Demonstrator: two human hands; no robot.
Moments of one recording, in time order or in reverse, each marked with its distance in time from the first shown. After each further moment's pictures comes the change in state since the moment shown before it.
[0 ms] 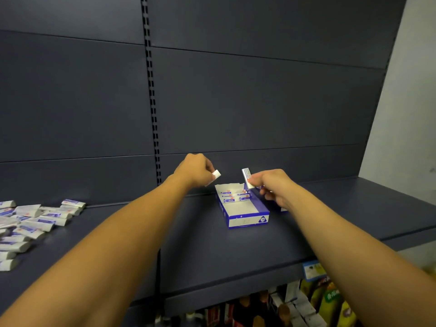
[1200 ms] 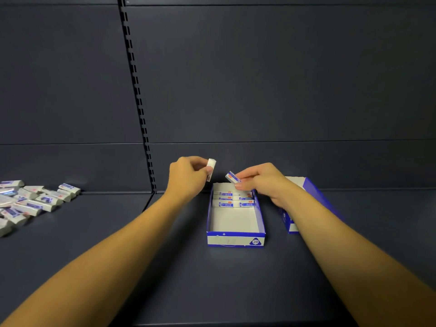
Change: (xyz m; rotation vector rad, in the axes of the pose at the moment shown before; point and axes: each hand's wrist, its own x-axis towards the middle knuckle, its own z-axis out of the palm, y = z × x) left_hand 0.033 0.009 0.075 -0.361 0.441 -0.339; right_hand 0.111 0.019 0.006 -0.125 -0.500 -0.284
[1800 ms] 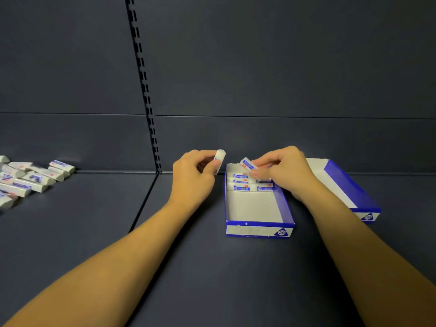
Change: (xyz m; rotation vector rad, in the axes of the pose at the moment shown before) left_hand -0.017 -0.058 0.013 -0.167 0.073 0.177; right_hand 0.000 0.009 0.021 -0.213 0.151 -0.074
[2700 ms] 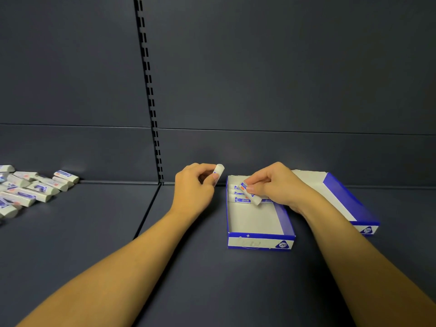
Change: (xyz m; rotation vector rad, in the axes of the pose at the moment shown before) left_hand 0.007 -0.012 0.002 0.026 -0.011 -0.028; right_hand -0.001 -0.011 0.006 -0.039 -0.161 0.011
